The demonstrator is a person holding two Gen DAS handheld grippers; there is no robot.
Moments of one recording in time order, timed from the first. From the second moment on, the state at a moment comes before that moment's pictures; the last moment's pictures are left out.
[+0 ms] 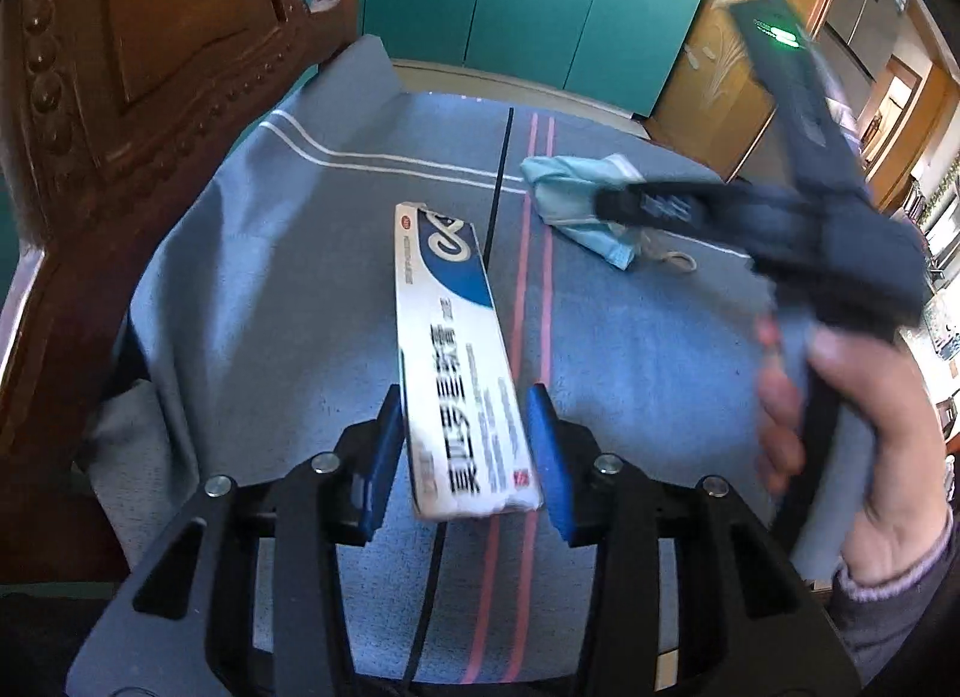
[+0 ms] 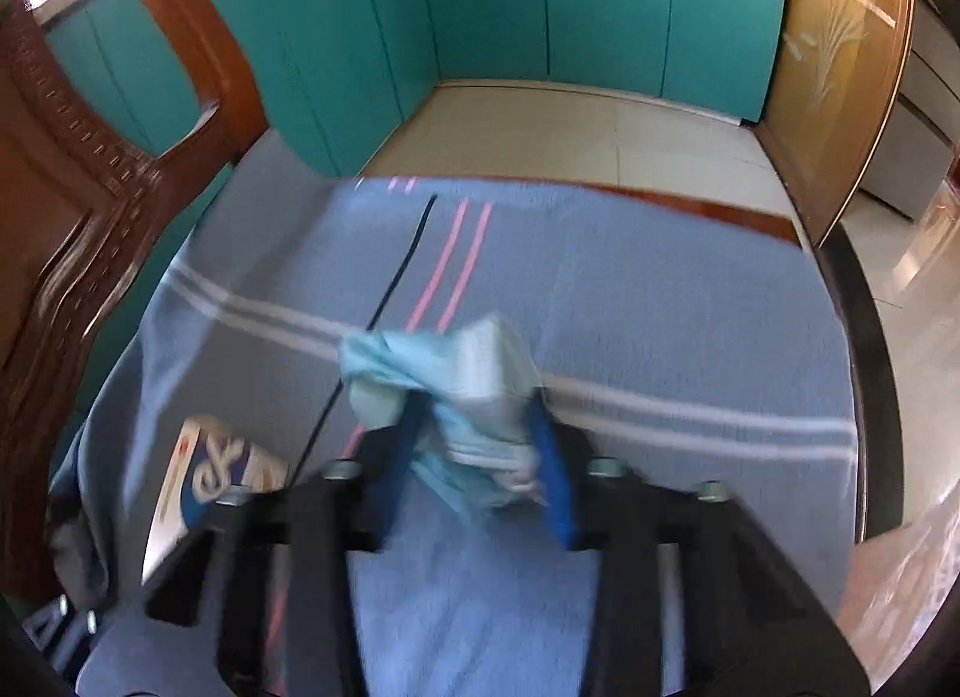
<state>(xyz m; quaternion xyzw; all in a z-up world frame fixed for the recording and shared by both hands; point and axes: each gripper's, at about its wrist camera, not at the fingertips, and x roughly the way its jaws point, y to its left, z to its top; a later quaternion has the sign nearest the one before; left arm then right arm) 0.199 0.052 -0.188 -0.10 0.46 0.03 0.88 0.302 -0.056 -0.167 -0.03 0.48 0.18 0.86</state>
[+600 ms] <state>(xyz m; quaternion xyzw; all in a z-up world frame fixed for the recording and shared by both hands) 0.194 0.043 -0.185 -0.10 0.45 0.01 0.89 0.188 -0.131 -0.134 0.00 0.46 0.20 0.86</state>
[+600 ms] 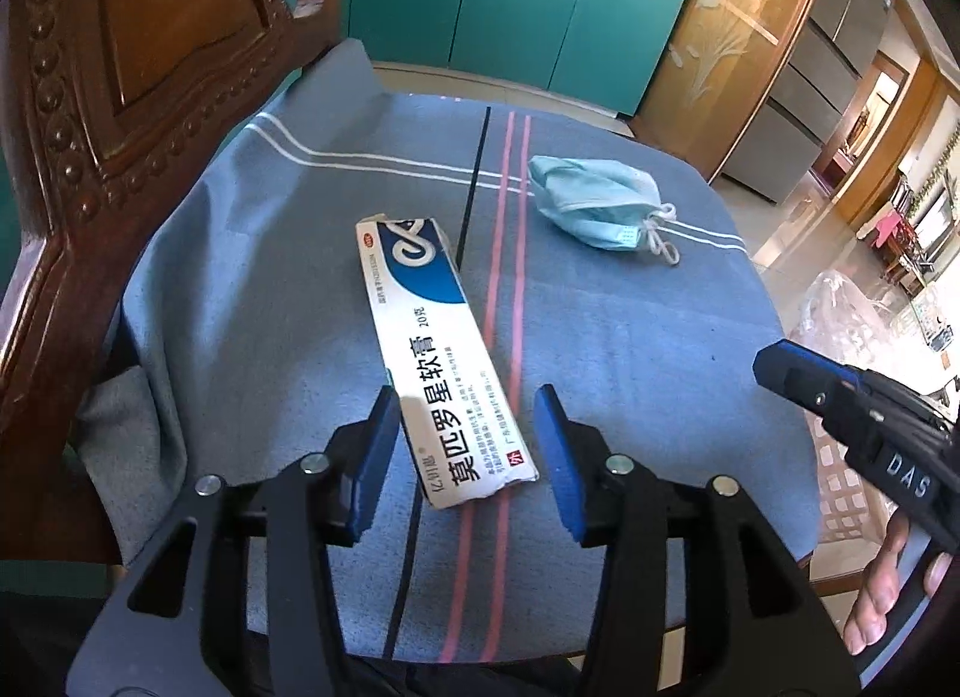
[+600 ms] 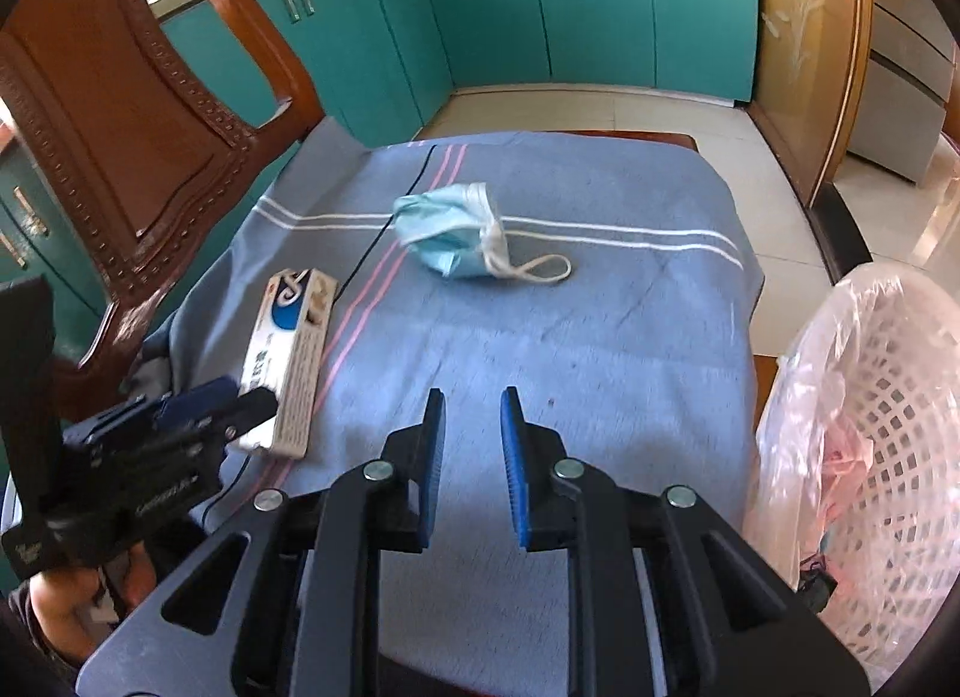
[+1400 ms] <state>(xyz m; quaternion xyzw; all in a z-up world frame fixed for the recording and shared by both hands) 0.195 0.050 -0.182 -0.10 0.45 0.02 0.89 0.184 -0.147 -0.126 0.01 0.45 0.17 0.88</state>
